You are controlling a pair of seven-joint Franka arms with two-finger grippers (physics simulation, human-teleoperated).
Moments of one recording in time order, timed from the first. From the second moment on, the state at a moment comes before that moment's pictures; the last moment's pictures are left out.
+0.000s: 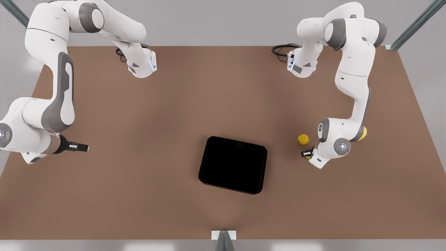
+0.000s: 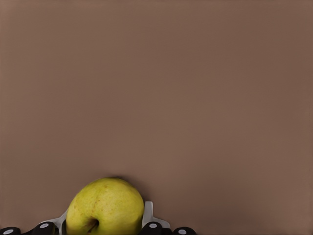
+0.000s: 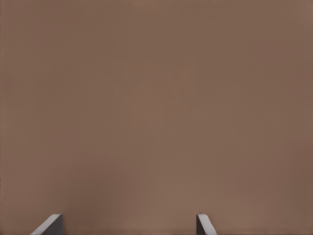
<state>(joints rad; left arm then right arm) 0.00 0.60 -0.07 -1.89 0.01 2.31 -0.23 -0.25 0.43 0.12 -1.44 -0.04 1.67 0.00</state>
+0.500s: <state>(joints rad) -0.45 0.63 -0.08 -1.45 -0.03 1.98 -1.01 -0.25 0.44 0.12 -1.44 -0.04 1.67 0.01</state>
